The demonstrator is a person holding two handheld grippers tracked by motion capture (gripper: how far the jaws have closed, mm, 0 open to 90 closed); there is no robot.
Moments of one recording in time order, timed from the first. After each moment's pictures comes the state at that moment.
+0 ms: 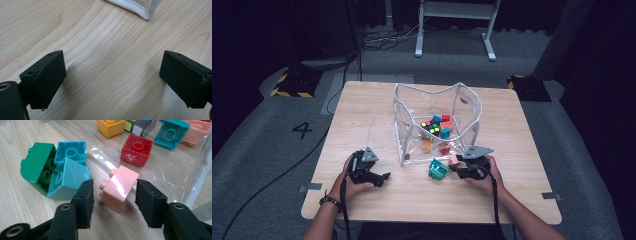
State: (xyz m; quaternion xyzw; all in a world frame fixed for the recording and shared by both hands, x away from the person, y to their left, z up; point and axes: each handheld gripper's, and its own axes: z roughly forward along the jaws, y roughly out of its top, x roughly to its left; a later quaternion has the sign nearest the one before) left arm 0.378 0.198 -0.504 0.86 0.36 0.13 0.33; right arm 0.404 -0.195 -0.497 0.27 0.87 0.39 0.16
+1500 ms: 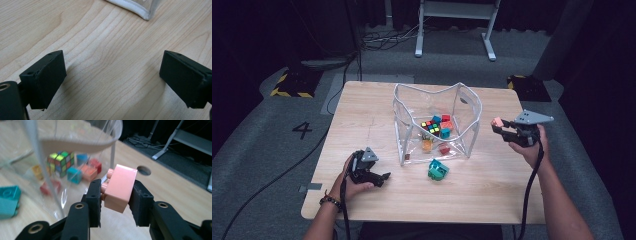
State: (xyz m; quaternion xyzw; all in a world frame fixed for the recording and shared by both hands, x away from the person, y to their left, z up) left arm 0.378 0.198 -0.504 0.86 0.36 0.13 0.33; right arm 0.451 -0.310 -0.384 0.30 0.81 0.44 0.26
